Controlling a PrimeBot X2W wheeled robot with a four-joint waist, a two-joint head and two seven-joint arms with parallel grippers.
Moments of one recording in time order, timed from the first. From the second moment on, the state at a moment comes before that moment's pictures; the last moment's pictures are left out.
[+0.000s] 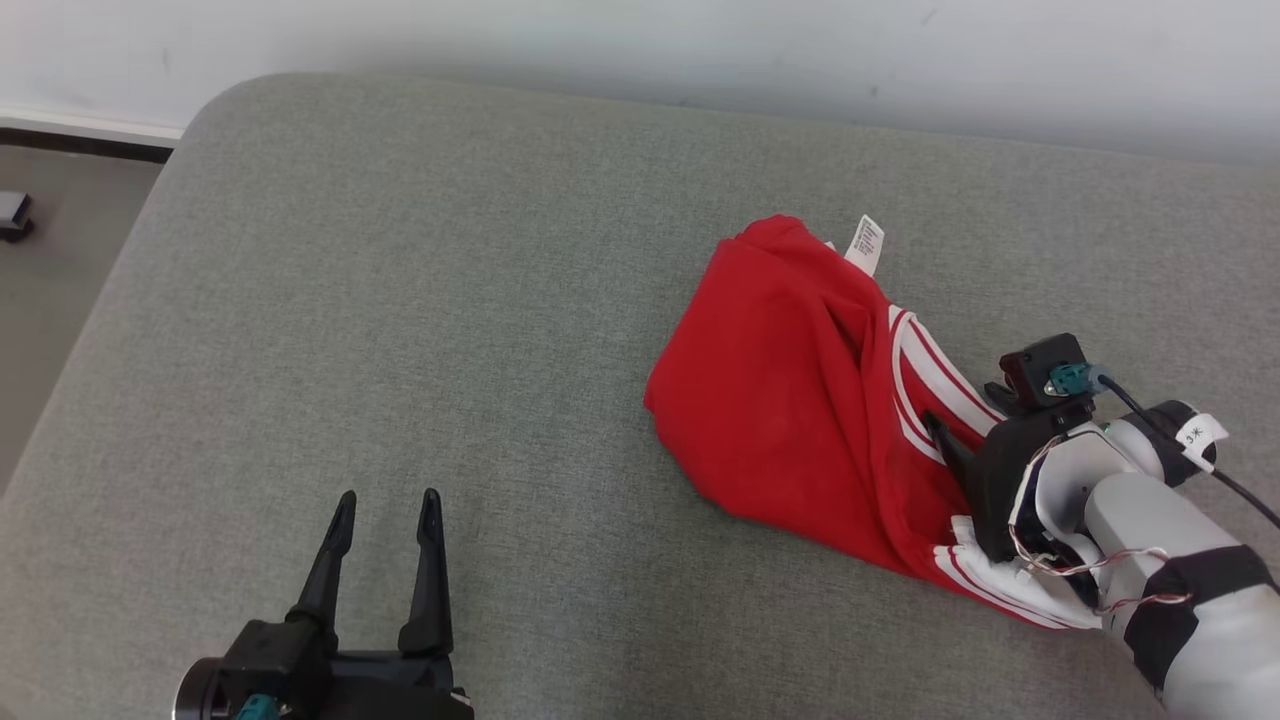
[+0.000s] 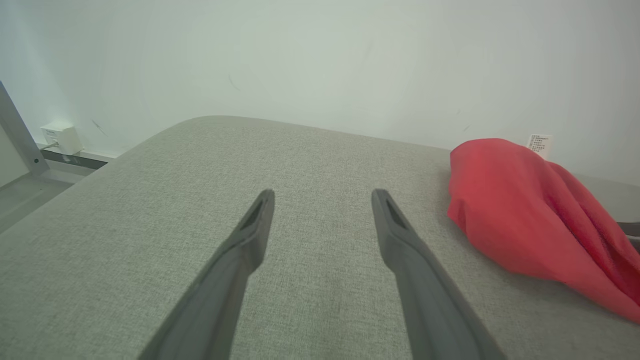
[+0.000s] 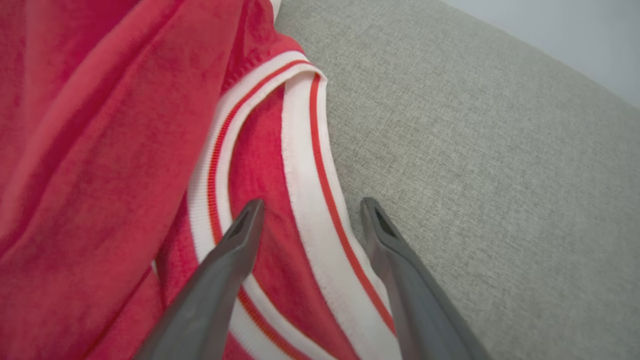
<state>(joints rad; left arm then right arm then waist) -0.09 0.05 -0.12 0.13 -0.24 -0.04 -0.26 -0.74 -0.40 0.68 0.86 0.51 0.13 0.12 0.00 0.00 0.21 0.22</state>
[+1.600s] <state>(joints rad) -0.06 0.05 -0.03 0.14 -0.19 -0.06 -0.26 -0.66 -0.49 0.39 0.77 0.53 0.13 -0.26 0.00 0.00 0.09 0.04</state>
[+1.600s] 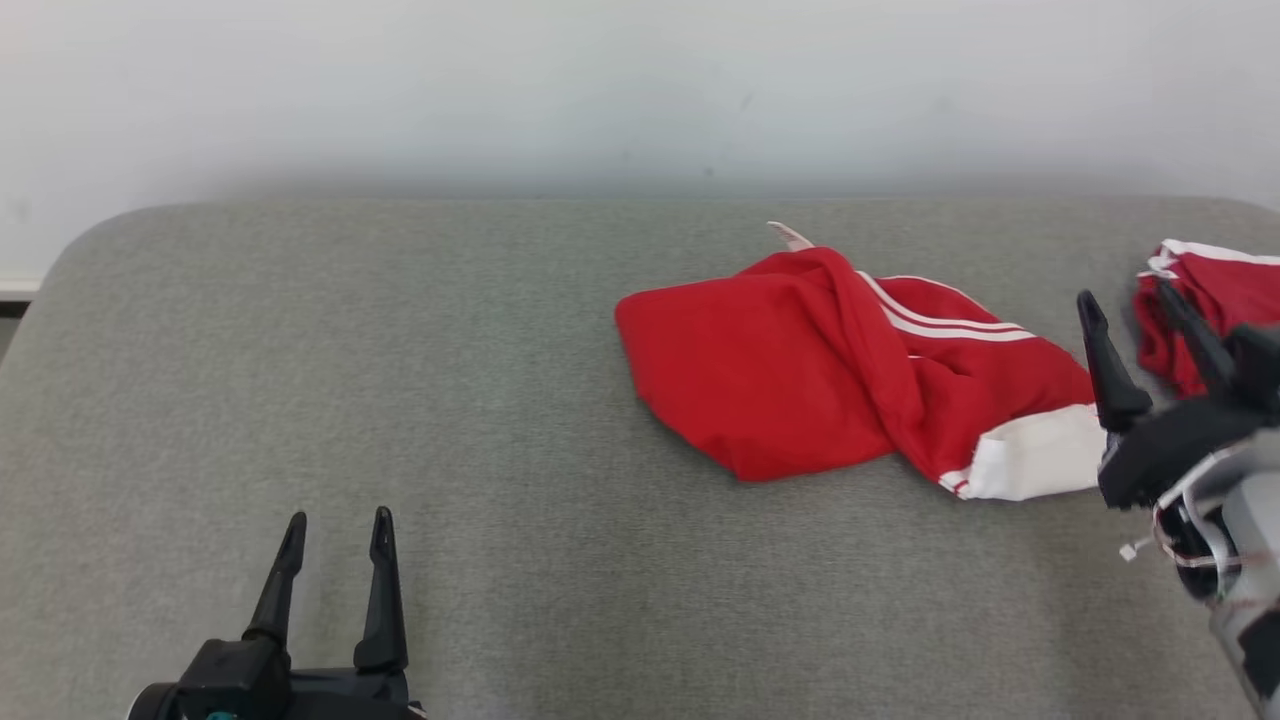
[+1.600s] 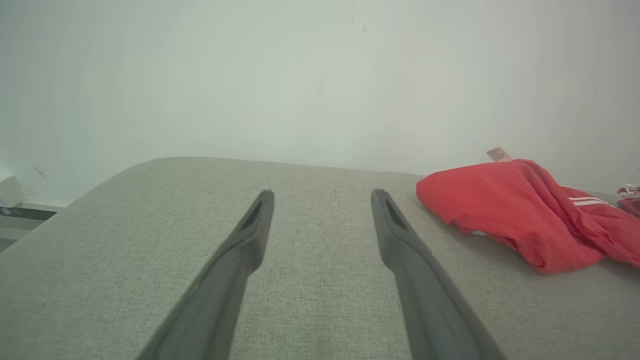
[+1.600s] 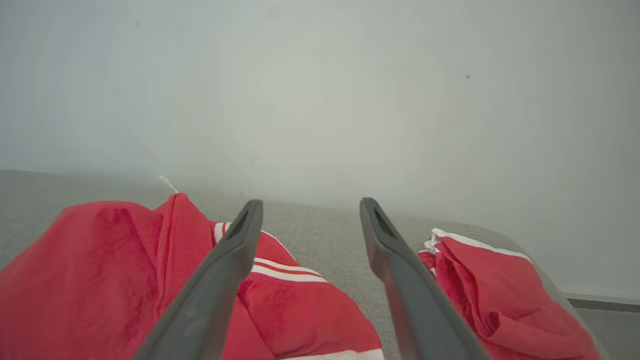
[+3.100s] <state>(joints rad) -0.05 0.05 -0.06 0.14 -0.18 -0.08 -0.26 -0.21 -0.29 0.10 0.29 0.29 0.13 -0.25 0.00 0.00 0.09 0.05</state>
